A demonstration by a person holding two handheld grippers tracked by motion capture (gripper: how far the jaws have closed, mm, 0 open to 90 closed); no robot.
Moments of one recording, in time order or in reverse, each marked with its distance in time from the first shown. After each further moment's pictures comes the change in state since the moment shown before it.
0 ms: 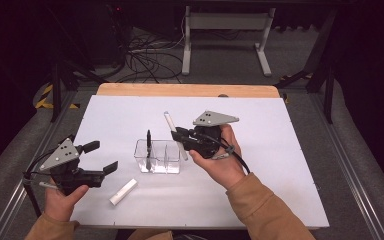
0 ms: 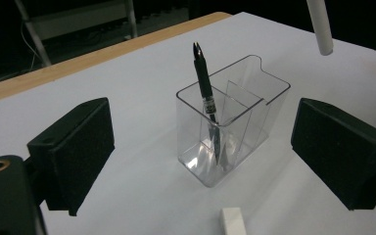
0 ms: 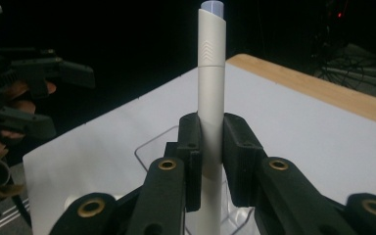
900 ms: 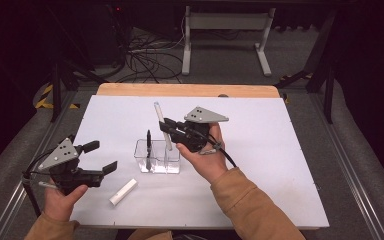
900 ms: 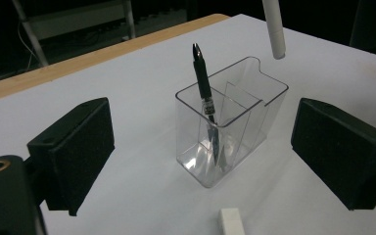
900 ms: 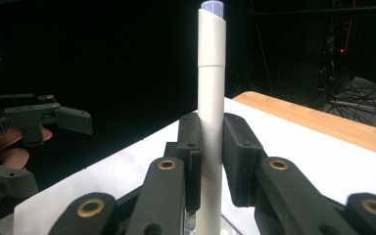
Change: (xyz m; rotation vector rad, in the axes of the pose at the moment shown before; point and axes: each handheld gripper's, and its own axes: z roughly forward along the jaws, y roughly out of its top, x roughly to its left) left arm 0.002 0.000 -0.001 -0.005 -0.010 -0.008; right arm -0.002 -0.001 0.037 -0.163 0.029 0.030
